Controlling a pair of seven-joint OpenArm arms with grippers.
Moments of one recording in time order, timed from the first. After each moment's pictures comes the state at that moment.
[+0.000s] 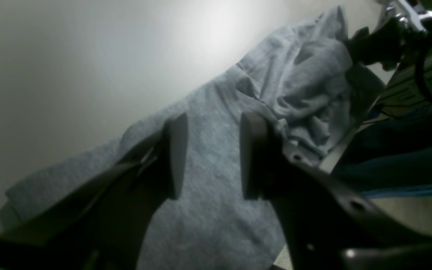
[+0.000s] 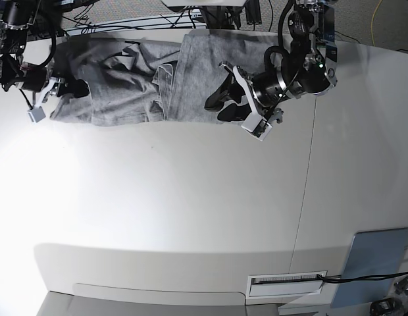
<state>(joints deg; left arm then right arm) 14.3 -2.8 1.4 111.9 -37.9 -34.8 58.1 -12.1 33.8 23.0 65.9 74.9 39.8 -75.9</state>
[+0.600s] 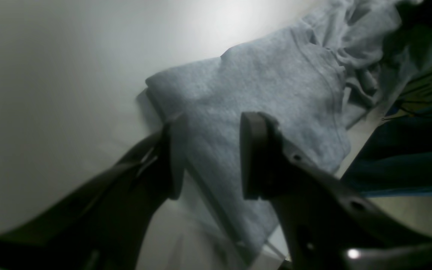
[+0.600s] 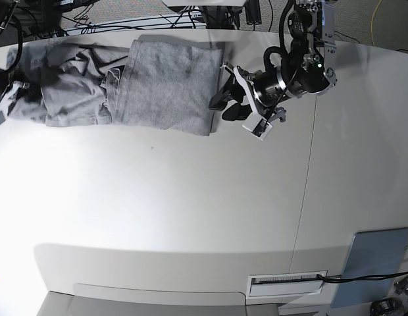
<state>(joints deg) 14.8 -2.8 1.4 110.9 -33.9 -33.7 57.0 -13.3 40.3 38.3 71.6 70.3 39.6 -79.1</state>
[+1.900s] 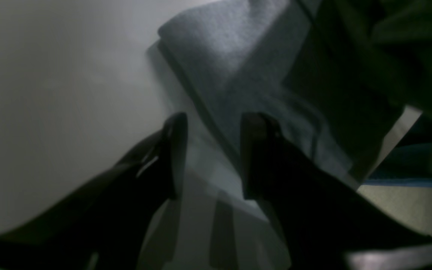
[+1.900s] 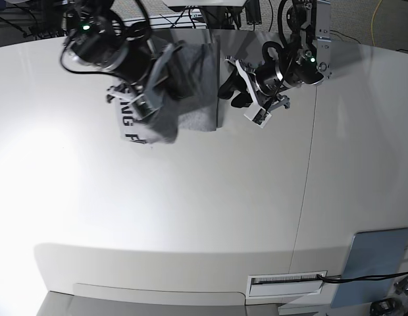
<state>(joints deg) 17.0 -2.8 1.4 105.9 -26.2 -33.6 53.8 -24.2 10.6 -5.9 133.3 24.2 19.7 -63.6</state>
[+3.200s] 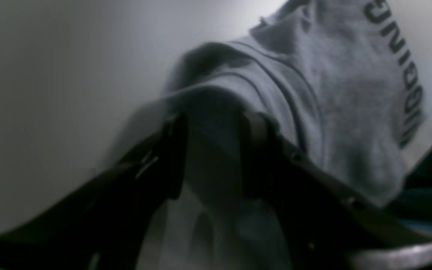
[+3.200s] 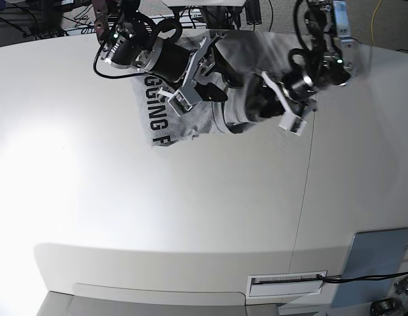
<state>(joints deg) 17.0 -5.6 -11.4 108.6 -33.5 -34.1 55.2 -22.0 7.1 -14.7 123.1 32.4 24.8 -51.9</state>
